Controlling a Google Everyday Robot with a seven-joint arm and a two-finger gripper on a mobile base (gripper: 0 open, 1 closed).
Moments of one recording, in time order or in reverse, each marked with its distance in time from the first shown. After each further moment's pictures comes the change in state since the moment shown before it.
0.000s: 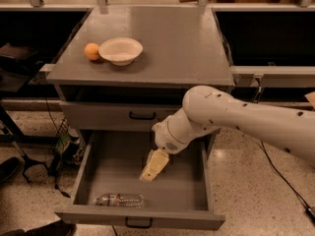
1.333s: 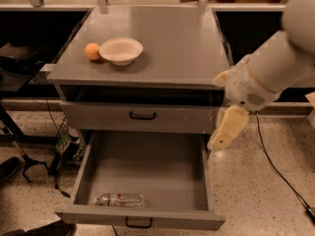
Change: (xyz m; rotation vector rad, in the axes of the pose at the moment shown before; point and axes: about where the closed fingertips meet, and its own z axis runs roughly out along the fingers) arm 0.018 0.000 -0.252 0.193 0.177 -0.043
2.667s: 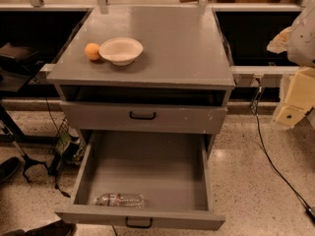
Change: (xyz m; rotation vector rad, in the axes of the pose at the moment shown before) arm 0.036 -0.010 -0.127 0.097 0.239 0.009
